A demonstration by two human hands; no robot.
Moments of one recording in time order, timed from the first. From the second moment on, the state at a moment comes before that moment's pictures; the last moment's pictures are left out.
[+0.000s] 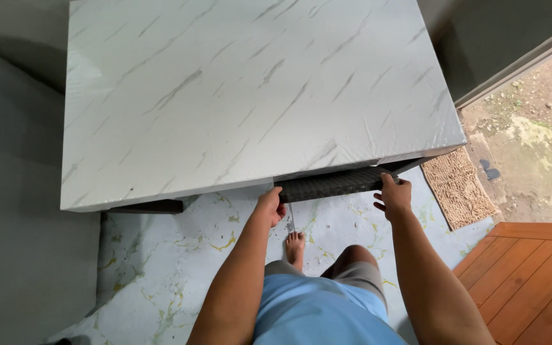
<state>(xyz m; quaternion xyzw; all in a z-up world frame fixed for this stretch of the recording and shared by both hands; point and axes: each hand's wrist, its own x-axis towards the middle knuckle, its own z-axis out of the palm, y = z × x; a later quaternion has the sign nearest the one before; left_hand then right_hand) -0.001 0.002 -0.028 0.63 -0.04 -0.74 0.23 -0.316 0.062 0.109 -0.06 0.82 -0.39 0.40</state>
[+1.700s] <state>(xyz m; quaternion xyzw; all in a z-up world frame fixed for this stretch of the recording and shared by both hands) 0.021 0.198 -0.028 0.73 -0.04 -0.65 0.21 -0.286 0.287 0.073 -0.05 0.82 -0.33 0.46</state>
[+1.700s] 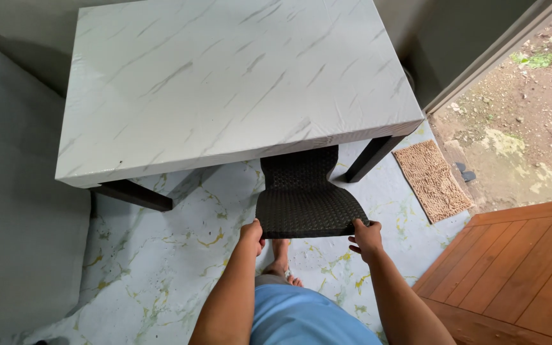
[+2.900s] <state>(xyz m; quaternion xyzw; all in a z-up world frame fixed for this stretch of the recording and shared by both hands) 0.087 0.257 -0.052 0.75 -0.09 -0.63 0.17 -0.231 0.370 0.030 0.03 0.79 -0.32 0.52</state>
